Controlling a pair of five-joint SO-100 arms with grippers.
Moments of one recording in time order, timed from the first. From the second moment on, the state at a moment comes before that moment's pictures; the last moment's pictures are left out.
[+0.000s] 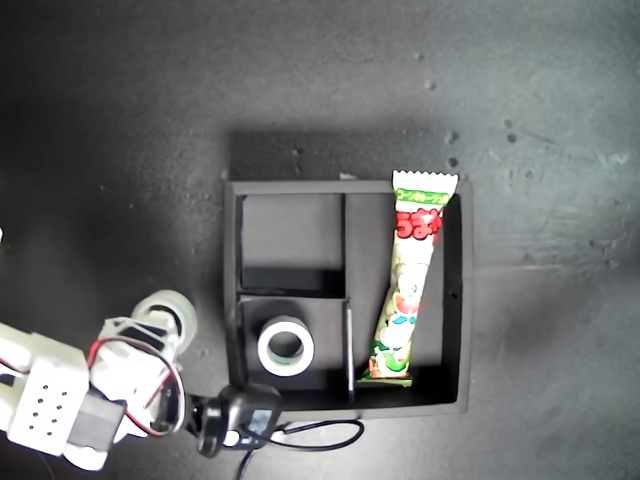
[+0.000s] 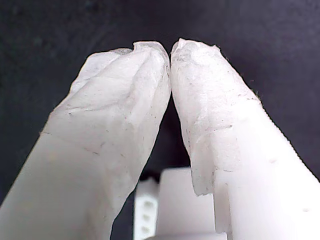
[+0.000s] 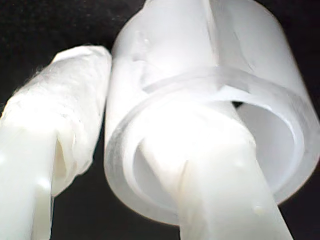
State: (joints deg) arm 0 27.4 84.5 99.9 66.9 -110.0; arm 1 -24.8 124.5 98.7 96.6 91.9
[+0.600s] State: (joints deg) arm 0 8.1 72.1 38.7 103.2 -74.6; arm 1 -14.5 184.5 174.9 50.3 86.7
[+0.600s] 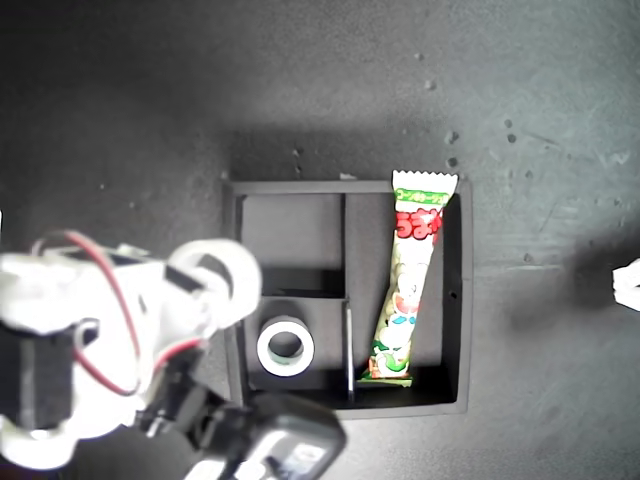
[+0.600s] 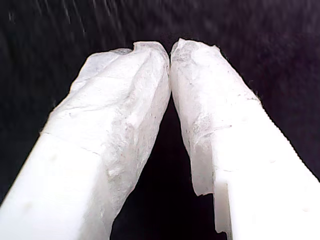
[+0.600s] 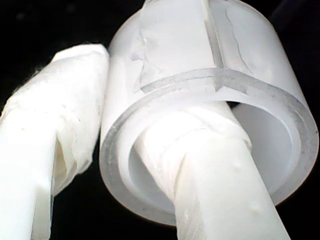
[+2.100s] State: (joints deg) arm 0 -1.7 92.6 69.4 102.9 -70.6; arm 1 -1.8 188.7 178.3 73.0 62.1
